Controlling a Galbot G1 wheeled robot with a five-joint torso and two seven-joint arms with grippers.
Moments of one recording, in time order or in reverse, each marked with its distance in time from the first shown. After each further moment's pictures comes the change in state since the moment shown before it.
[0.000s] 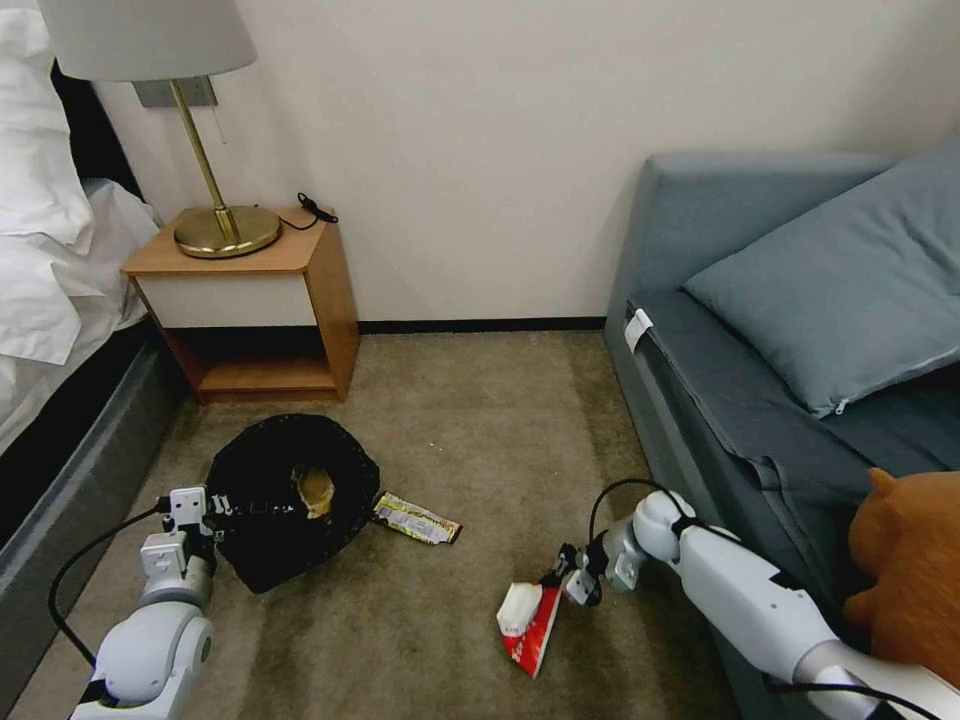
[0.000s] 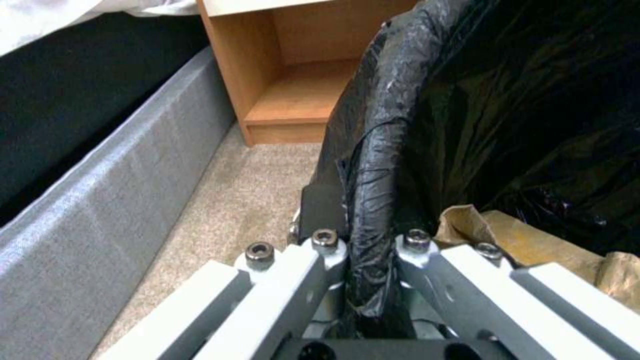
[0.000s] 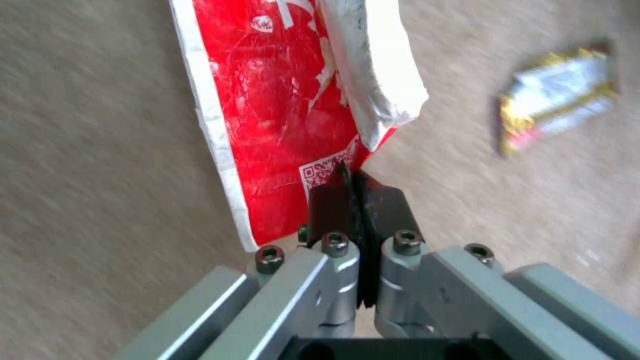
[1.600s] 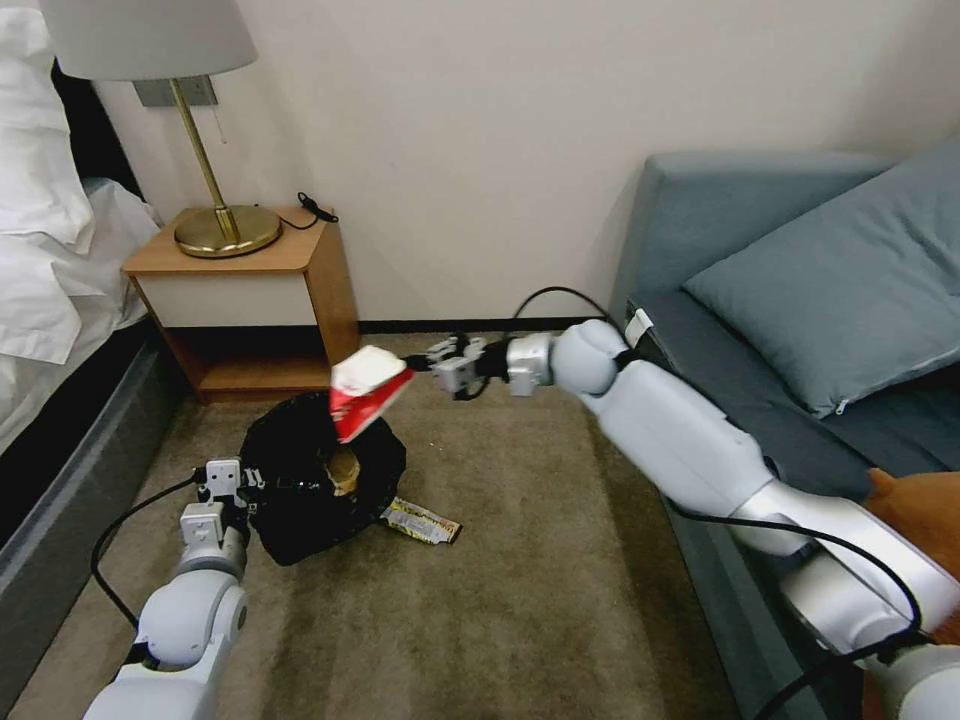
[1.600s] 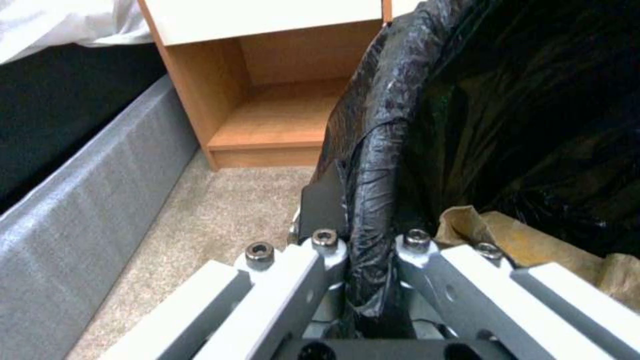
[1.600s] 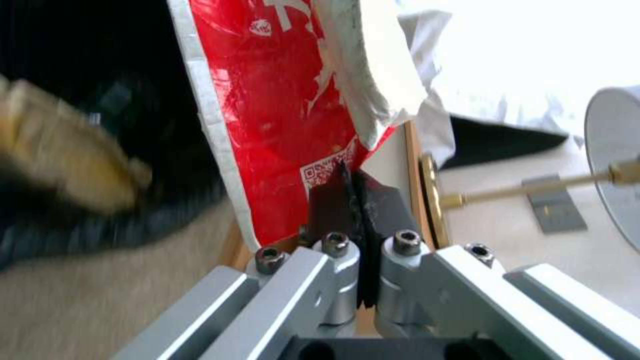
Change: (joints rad) left arm -0.100 -0.050 0.082 -0.007 0.068 0.053 -0.010; right arm 0.417 0.199 -0.197 0.194 0.555 -0.298 0.165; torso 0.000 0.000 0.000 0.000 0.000
